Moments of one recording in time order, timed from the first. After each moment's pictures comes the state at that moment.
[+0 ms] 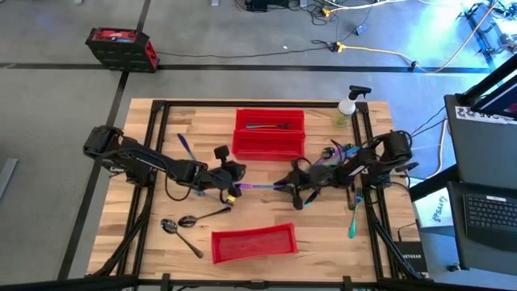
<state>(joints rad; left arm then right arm) -0.21 1.51 0.79 0.06 -0.71 -0.01 0.11 1.78 0.33 1.17 0.01 0.12</state>
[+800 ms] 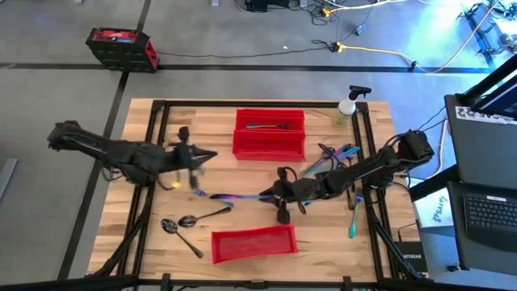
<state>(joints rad) -0.29 0.79 0.72 -0.12 -0.59 0.09 0.32 1.61 0.80 0.40 0.24 0.21</state>
